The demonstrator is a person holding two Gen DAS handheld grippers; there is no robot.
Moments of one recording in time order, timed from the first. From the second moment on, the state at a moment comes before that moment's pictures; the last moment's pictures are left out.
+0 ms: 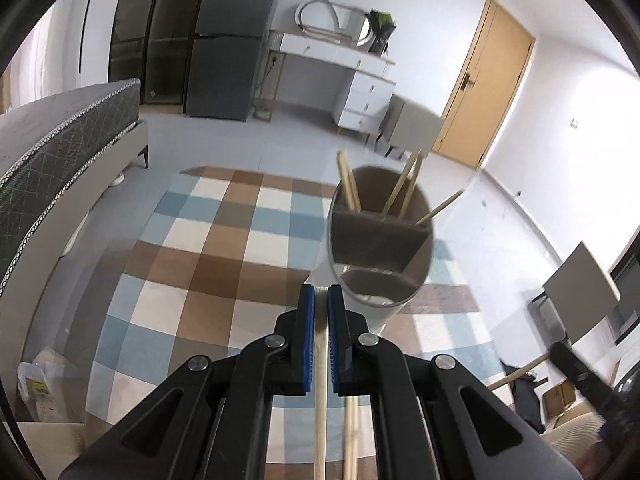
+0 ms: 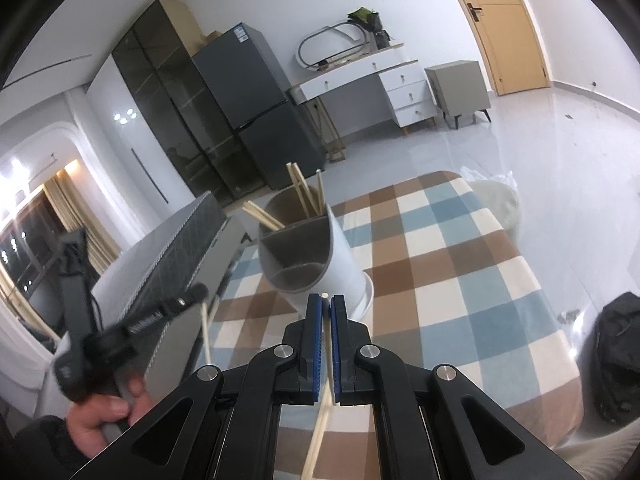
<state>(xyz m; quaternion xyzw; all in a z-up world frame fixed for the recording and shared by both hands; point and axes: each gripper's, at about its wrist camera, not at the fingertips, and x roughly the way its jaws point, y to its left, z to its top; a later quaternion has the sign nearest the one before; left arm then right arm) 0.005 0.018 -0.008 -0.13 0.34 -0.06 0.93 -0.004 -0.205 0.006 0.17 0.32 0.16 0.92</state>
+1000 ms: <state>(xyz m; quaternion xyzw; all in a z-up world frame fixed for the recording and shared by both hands) 0.164 0.025 0.094 -0.17 0.15 -0.08 0.97 0.117 -0.197 0.152 0.14 0.22 0.21 0.94</state>
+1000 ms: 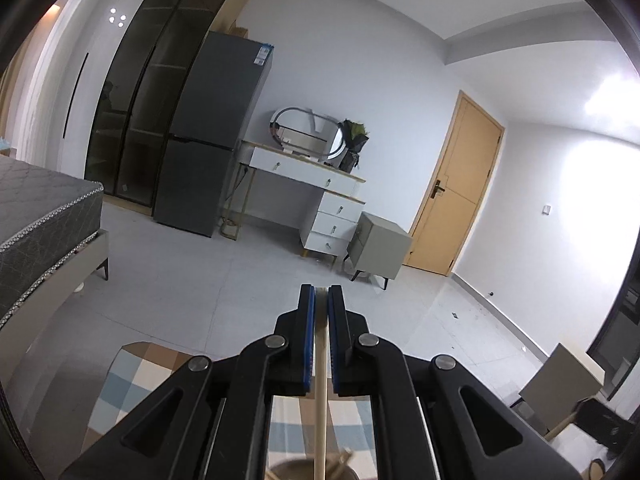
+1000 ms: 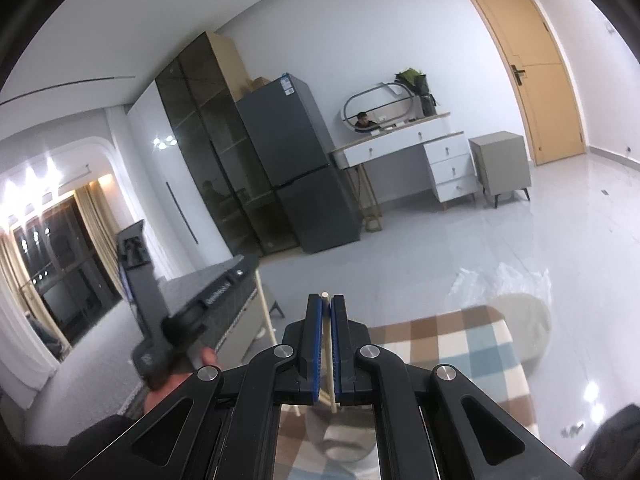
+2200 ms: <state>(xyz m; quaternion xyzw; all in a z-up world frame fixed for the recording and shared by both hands) 0.139 0.002 0.072 -0.10 0.16 -0.12 0.97 0.149 -0.188 0.083 0.15 0.29 0.20 0.92</state>
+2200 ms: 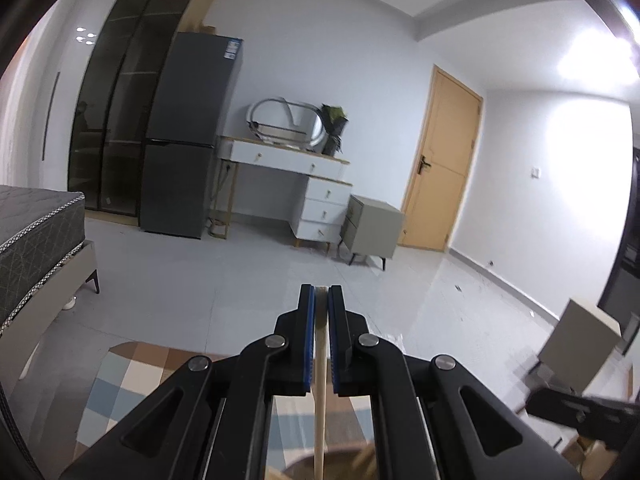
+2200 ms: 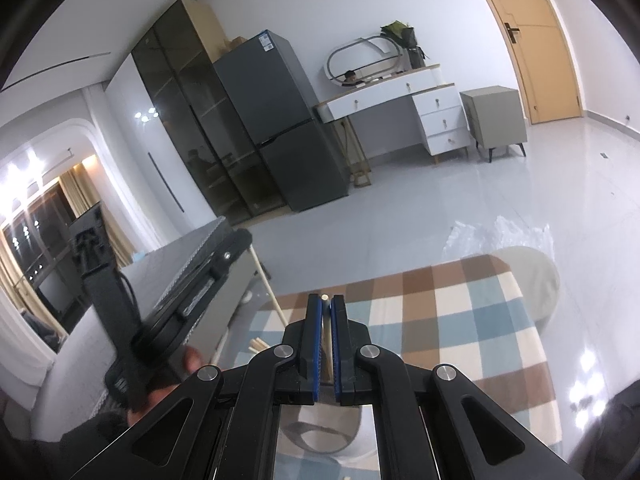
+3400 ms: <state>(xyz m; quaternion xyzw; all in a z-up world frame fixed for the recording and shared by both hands) 0.013 0.014 0.066 -0.06 0.28 -0.05 0.96 0.012 -0.187 0.036 0.14 0.34 0.15 0.92</state>
